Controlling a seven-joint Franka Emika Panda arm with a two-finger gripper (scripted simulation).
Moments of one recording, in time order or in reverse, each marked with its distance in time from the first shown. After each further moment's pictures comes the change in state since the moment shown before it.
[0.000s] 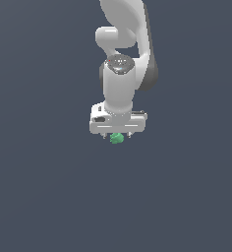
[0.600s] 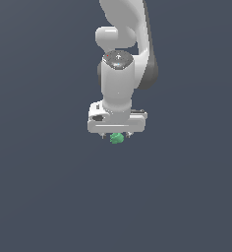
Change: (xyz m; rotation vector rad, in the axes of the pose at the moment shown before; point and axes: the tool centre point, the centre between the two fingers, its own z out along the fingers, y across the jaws) arm 0.009 0.004 -0.011 0.003 0.024 0.024
